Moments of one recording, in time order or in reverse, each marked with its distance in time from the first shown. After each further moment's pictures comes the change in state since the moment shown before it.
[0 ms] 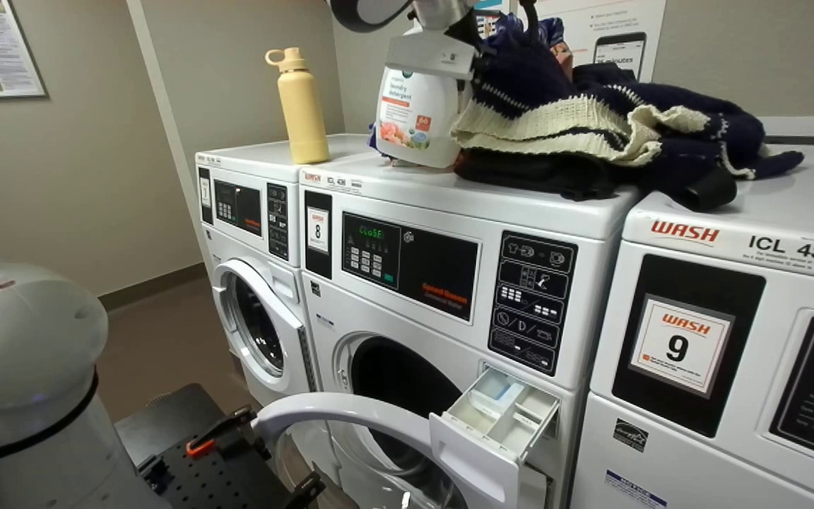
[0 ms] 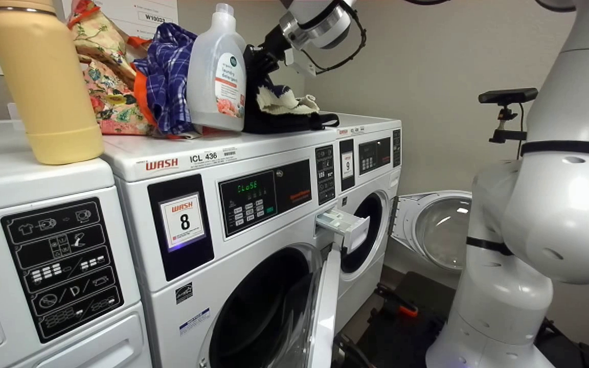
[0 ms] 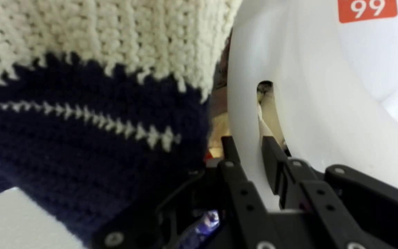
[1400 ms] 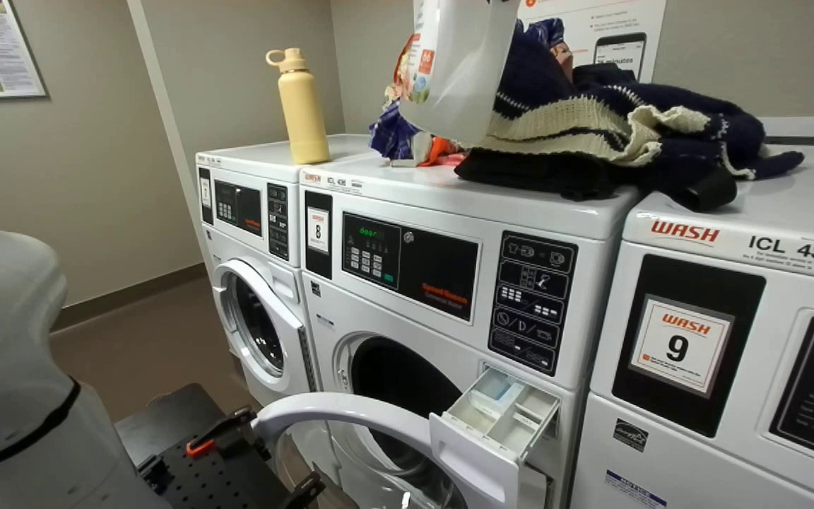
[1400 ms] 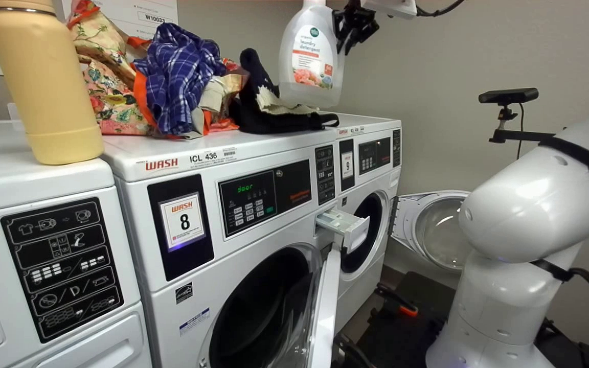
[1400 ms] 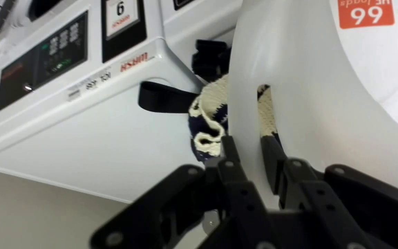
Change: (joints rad) arm -0.663 -0.411 0.362 -0.089 -0.777 -0.435 0.880
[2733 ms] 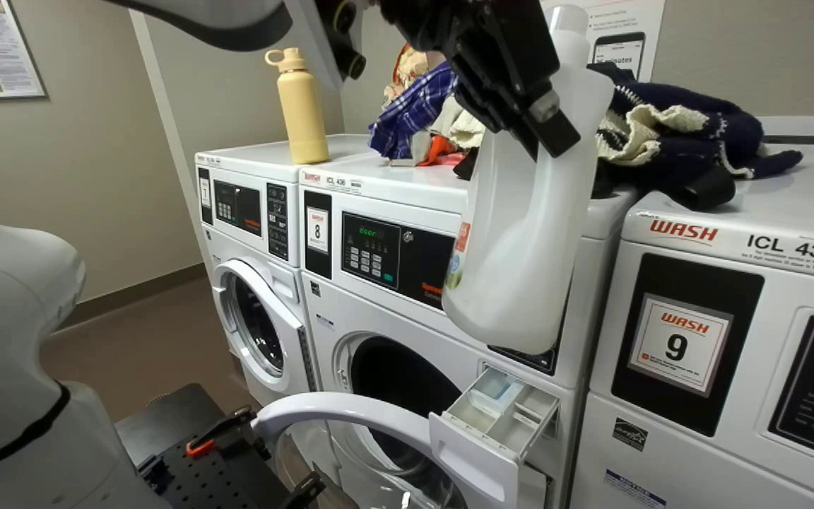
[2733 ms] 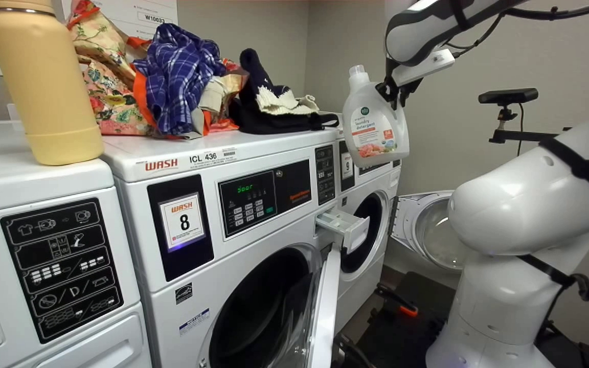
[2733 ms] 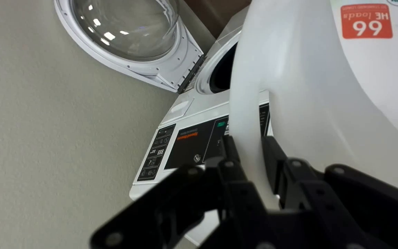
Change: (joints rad) arm -0.202 -0.066 -0.001 -0.327 -0.559 0.012 0.181
